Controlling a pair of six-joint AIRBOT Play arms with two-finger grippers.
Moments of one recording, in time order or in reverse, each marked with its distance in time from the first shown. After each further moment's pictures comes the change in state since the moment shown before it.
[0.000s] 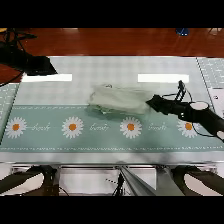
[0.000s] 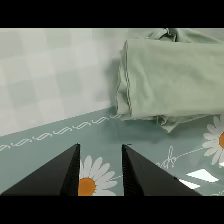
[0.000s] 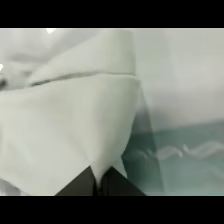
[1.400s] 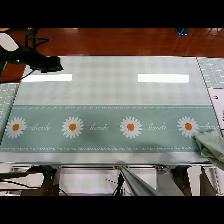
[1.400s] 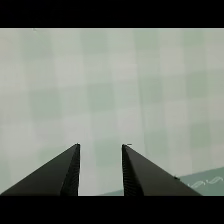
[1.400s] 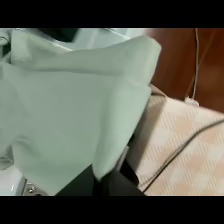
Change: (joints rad) left arm 0.029 -0.235 0.000 0.027 0.323 0.007; right arm -1.259 0.430 0.470 -1.434 1.024 0.439
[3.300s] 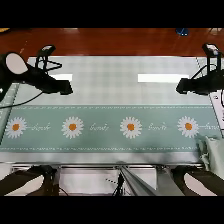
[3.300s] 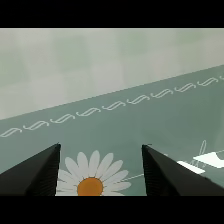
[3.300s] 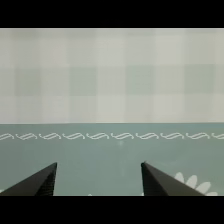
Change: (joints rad) left arm -0.166 0.278 -0.334 0.102 -0.096 -0.089; right arm 1.255 -0.362 0.060 0.283 -0.492 0.079
